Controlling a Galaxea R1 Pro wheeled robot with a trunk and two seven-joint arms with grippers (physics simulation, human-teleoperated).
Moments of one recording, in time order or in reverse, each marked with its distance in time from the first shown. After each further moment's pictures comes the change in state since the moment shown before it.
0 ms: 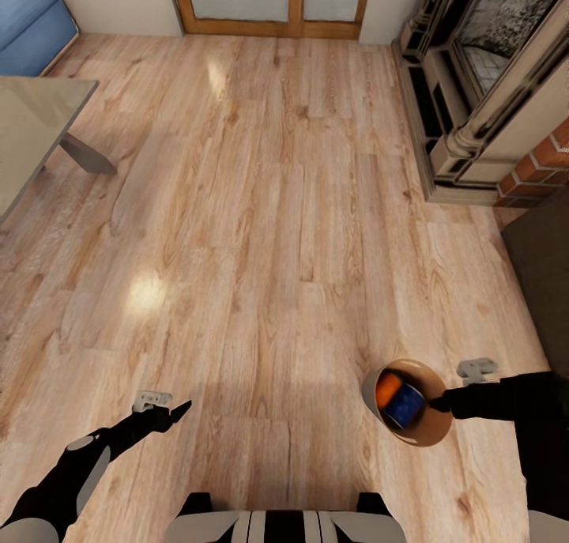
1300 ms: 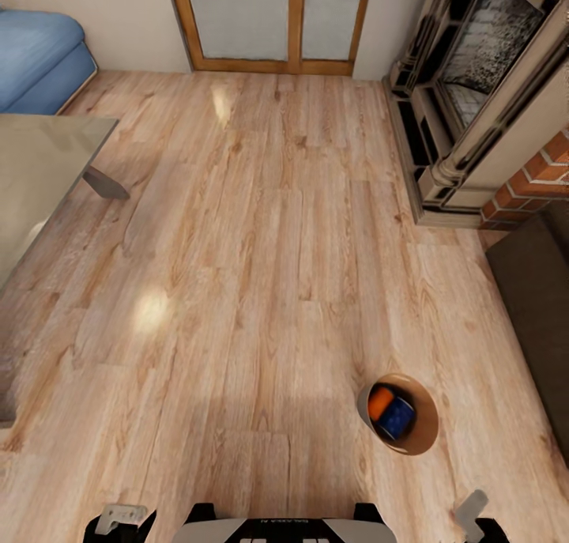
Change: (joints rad) left arm 0.211 -0.002 -0.010 0.333 -0.107 -0.368 0.310; right arm 0.368 0.182 -0.243 0.393 -0.019 -0.892 -0.583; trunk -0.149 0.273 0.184
